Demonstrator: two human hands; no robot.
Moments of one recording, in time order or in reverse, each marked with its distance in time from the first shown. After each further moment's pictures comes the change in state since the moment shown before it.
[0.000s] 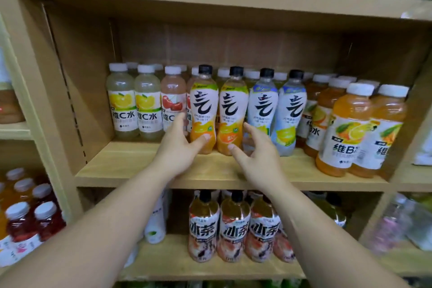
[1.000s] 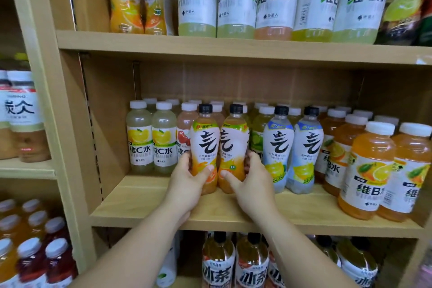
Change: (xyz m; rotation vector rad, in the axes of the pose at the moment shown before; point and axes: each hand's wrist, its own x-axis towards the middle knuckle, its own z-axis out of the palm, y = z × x) left_hand 0.011 -0.022 0.006 -0.451 0.094 -0.154; right_hand 0.033 -0.017 0.050 0.003 0.104 0.115
